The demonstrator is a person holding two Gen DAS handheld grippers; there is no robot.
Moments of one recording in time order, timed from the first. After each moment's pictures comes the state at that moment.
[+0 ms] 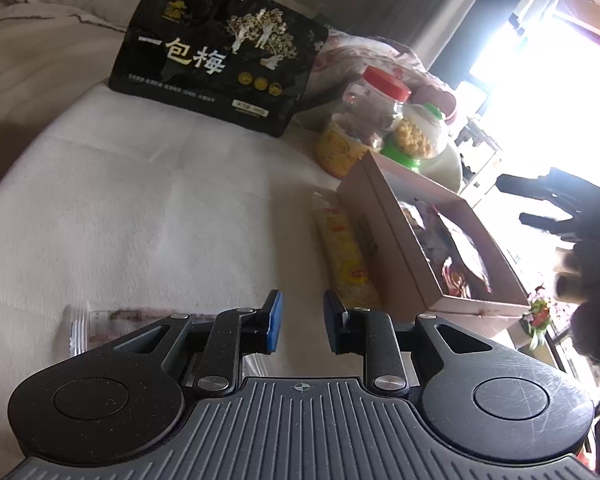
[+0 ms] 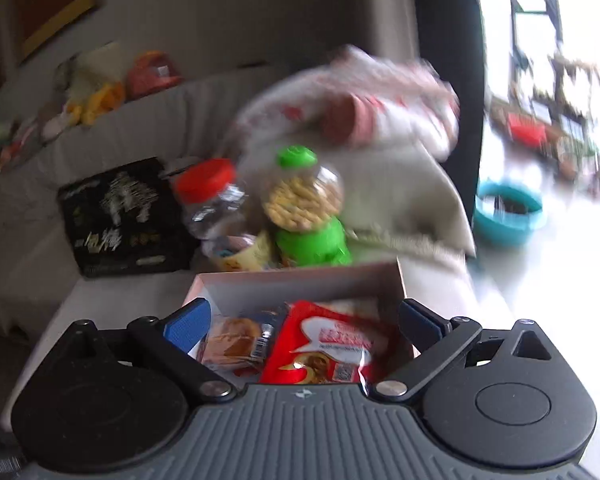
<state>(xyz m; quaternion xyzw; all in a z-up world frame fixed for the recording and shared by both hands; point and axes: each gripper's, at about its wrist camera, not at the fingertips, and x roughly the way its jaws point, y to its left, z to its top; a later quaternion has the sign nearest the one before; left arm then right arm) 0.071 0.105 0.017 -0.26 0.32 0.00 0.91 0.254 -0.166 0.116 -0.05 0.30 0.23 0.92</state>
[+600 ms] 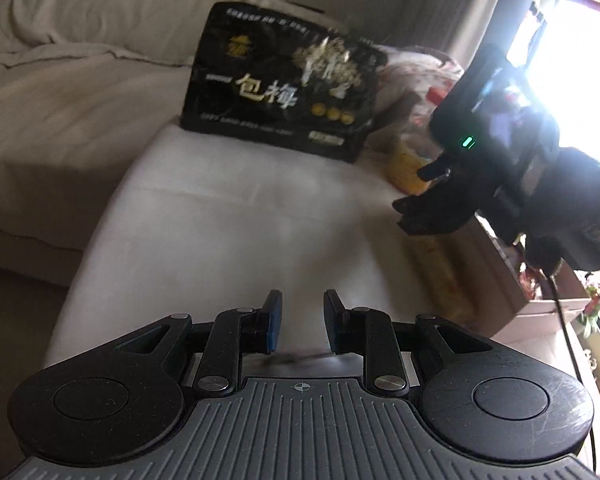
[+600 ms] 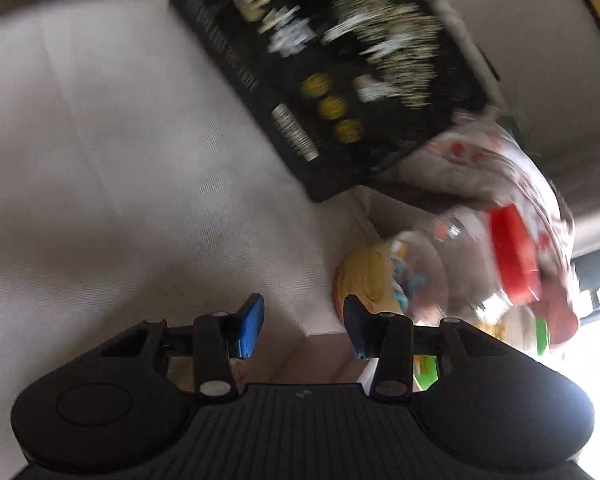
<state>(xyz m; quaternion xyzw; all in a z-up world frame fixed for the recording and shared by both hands) 0.055 0.167 0.020 -0.20 0.32 0.05 0.92 0.275 0.095 -0.007 -0.57 0.30 0.22 0.73</state>
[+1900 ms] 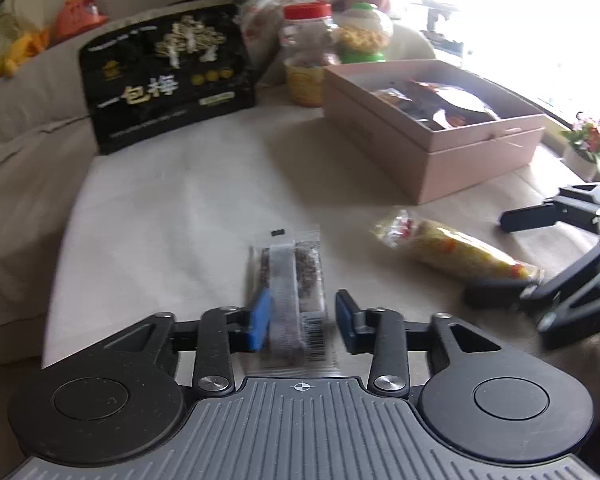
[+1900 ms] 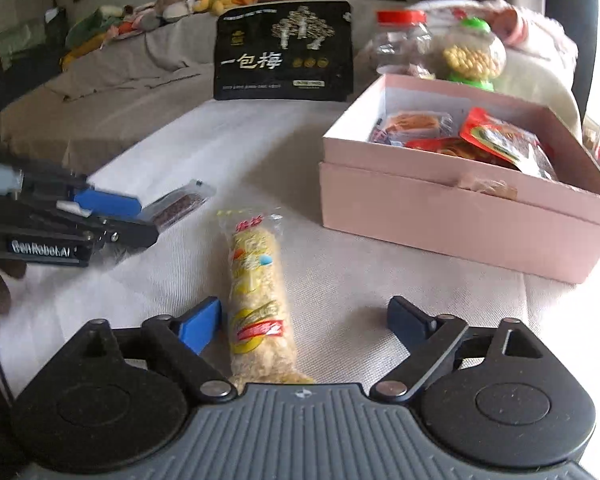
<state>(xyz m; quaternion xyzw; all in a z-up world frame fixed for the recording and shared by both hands) 0.026 0.067 0.017 0.02 0.38 -0.02 0.93 0.091 -0.133 -0.013 -0.14 0.33 0.34 0.87</state>
